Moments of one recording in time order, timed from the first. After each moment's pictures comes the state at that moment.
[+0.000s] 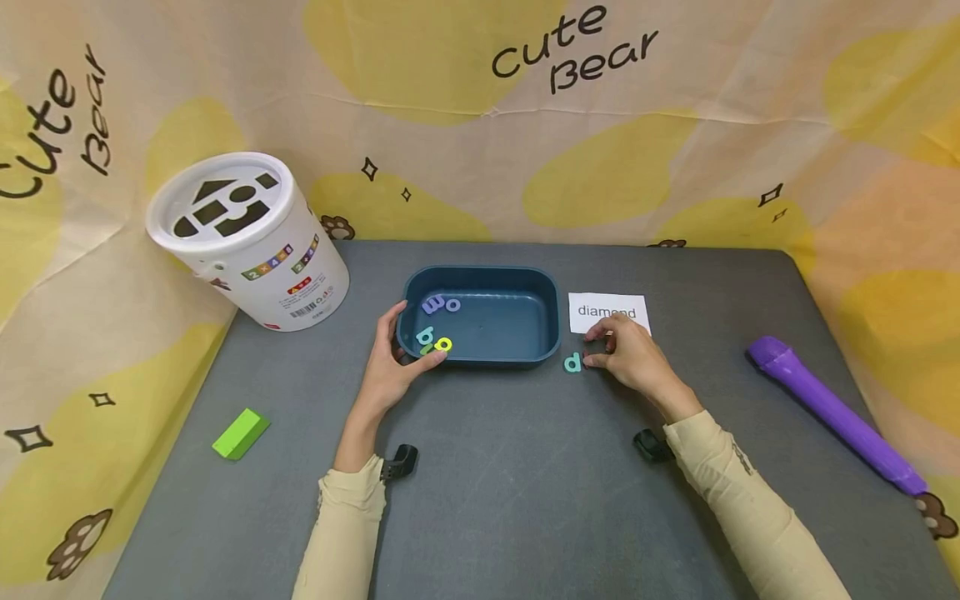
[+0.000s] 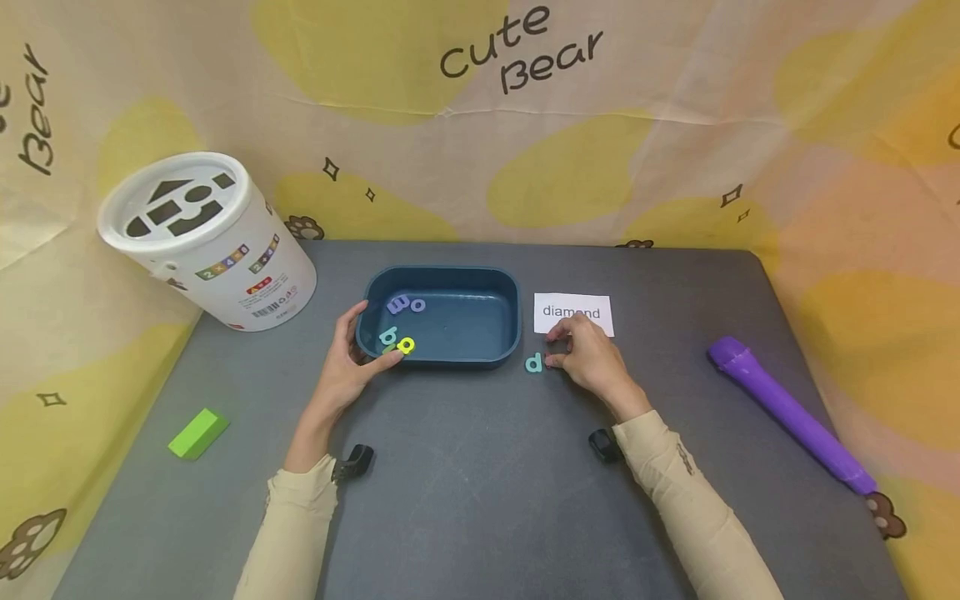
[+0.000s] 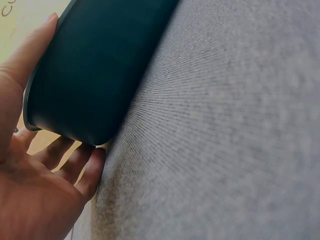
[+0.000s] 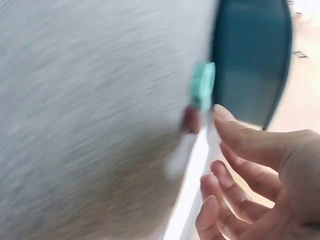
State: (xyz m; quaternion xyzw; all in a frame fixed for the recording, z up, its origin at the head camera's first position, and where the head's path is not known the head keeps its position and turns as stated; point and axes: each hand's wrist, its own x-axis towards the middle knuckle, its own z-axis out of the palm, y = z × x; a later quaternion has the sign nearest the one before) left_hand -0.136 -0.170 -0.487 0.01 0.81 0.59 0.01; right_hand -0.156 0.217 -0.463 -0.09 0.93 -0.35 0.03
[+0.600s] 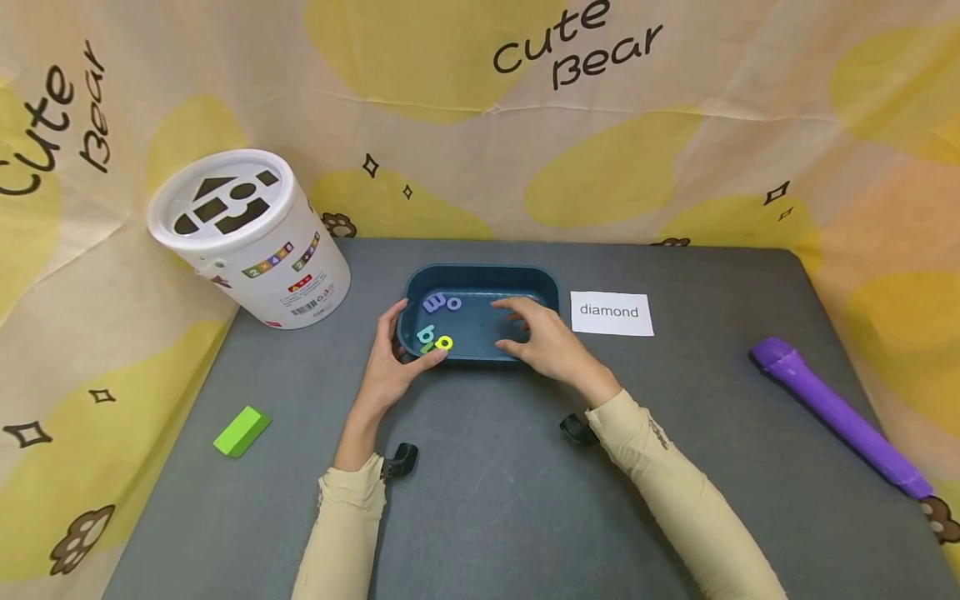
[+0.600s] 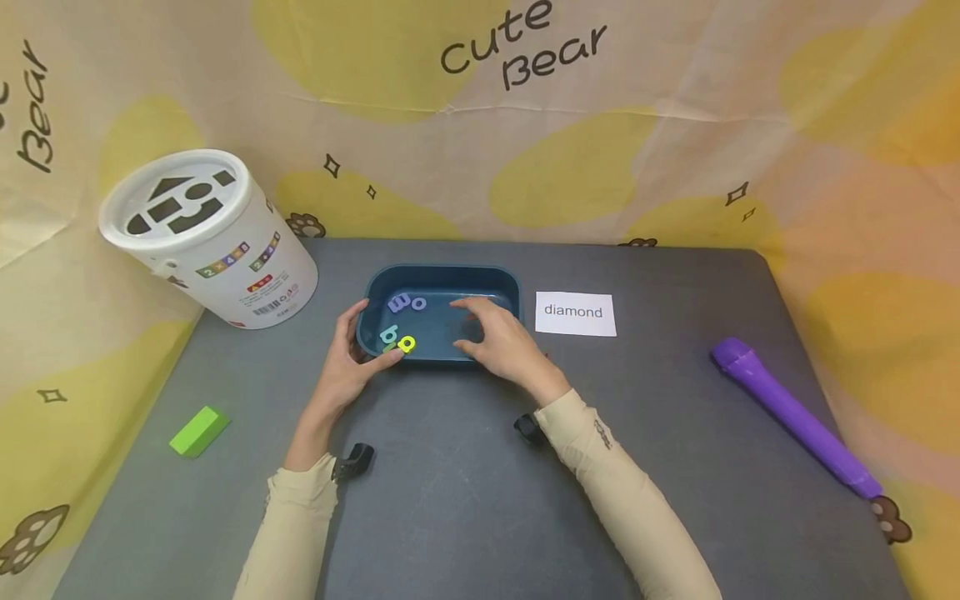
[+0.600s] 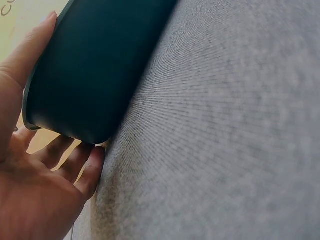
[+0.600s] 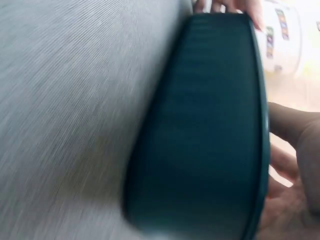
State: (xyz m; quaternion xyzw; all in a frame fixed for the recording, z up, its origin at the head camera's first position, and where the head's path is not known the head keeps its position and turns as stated) left_hand -0.138 -0.171 -0.489 0.01 0.81 0.59 0.01; right_hand -0.173 0.111 -0.445 -0.22 0.88 -0.42 0.07
